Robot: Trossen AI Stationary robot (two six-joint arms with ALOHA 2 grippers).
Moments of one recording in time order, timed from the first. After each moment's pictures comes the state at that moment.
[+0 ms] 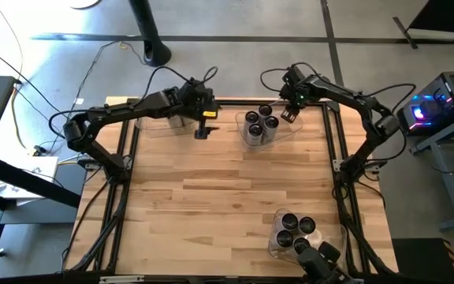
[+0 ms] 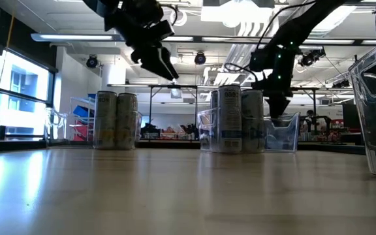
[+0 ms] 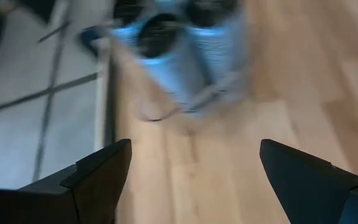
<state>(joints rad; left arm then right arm) 0.48 1.56 1.25 -0.45 0.16 0.68 -0.90 1.66 1.23 -0.84 0.11 -0.33</state>
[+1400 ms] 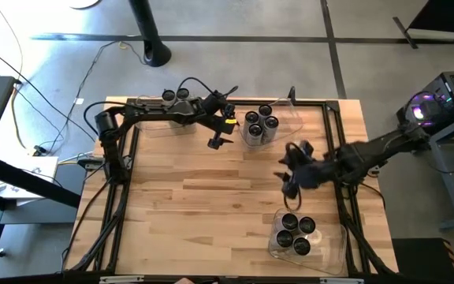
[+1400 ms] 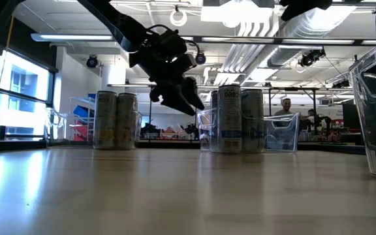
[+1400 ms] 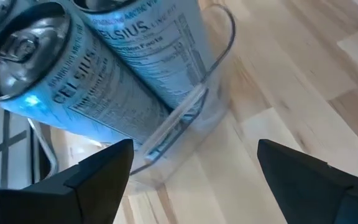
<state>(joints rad) 0.45 1.88 1.29 -0.23 0.33 0.86 0.41 1.22 1.23 -0.95 0.54 0.67</state>
